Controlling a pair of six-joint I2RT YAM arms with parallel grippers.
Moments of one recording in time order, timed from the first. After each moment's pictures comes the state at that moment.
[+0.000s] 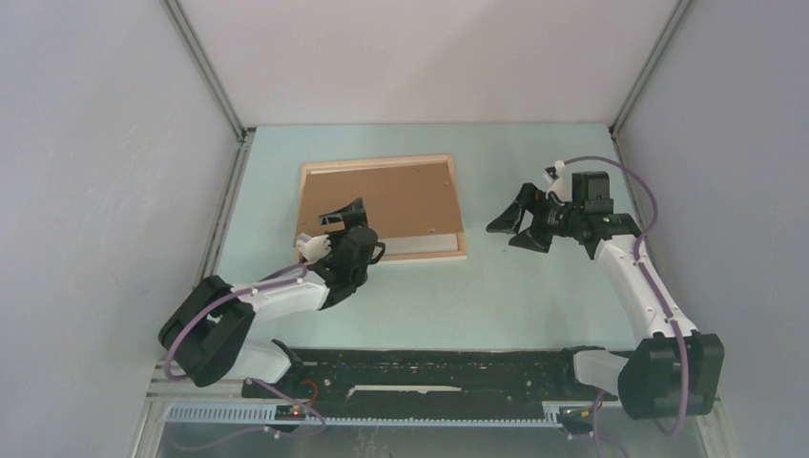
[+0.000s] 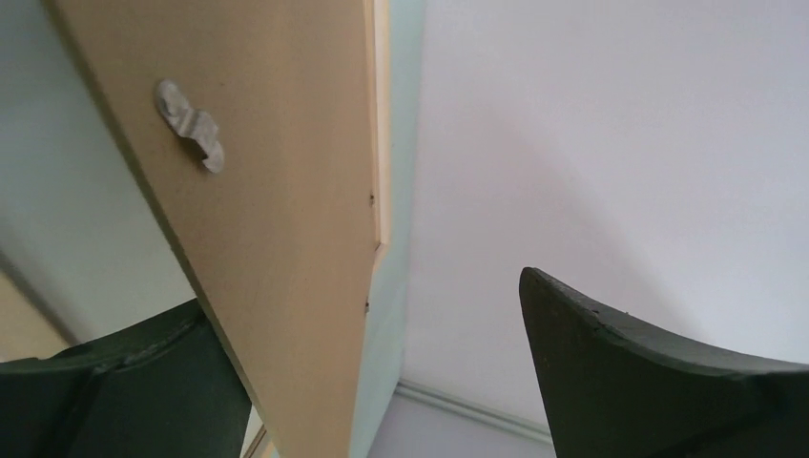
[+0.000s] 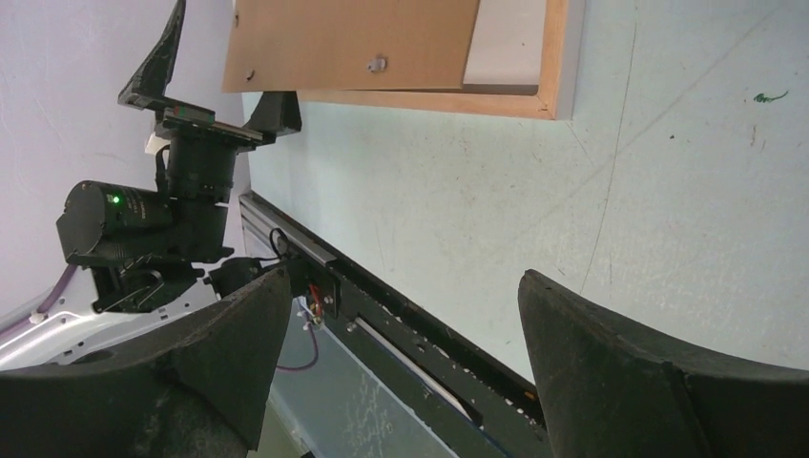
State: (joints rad) left arm -0.71 1.38 0.55 0.32 -0.90 -1.98; right arm 0.05 1.19 0.96 -0.59 -0.73 0.53
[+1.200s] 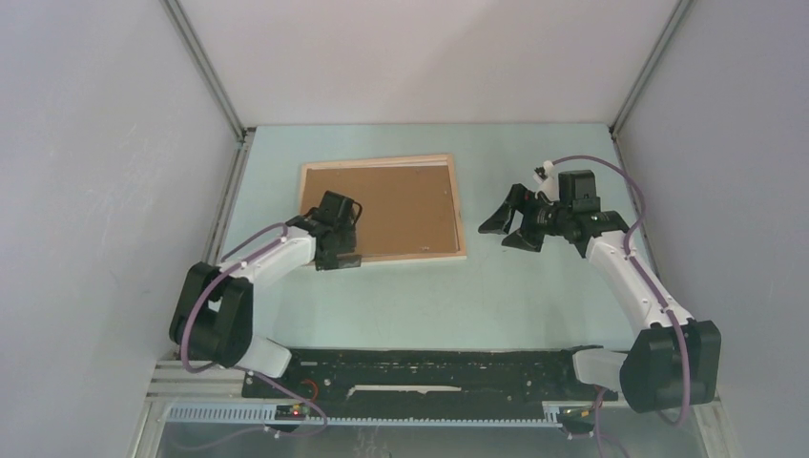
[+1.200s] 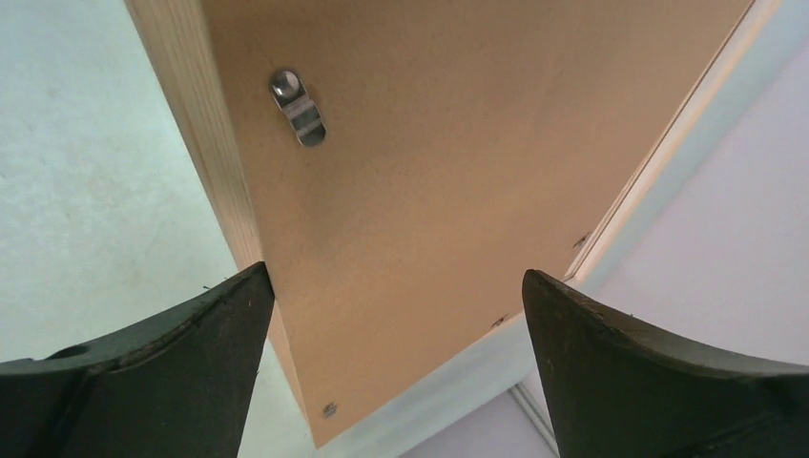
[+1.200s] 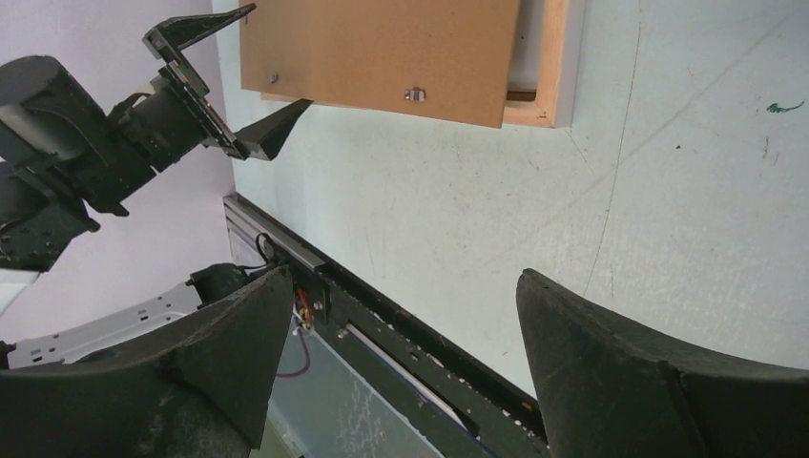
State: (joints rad) left arm -0.40 1.44 0.85 -0.48 -0.25 -2.06; right arm 0.13 1.23 0.95 -0.53 -0.66 0.56
